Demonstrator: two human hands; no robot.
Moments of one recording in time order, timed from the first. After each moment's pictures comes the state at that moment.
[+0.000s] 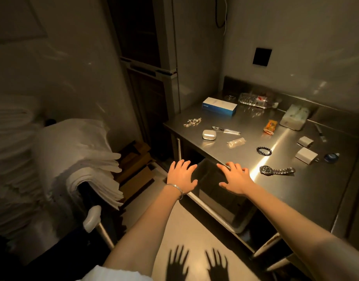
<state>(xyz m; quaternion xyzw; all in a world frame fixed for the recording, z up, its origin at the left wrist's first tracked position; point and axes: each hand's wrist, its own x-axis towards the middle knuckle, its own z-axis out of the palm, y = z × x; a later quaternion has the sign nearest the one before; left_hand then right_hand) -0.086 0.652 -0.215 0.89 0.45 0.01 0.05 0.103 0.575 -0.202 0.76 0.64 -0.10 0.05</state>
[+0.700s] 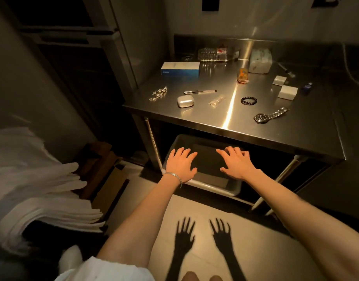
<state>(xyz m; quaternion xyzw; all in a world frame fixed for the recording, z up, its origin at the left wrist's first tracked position) -0.081 0.731 -0.344 0.97 0.24 -0.02 0.03 0.065 0.589 -0.329 0.87 0.49 -0.09 0.05</state>
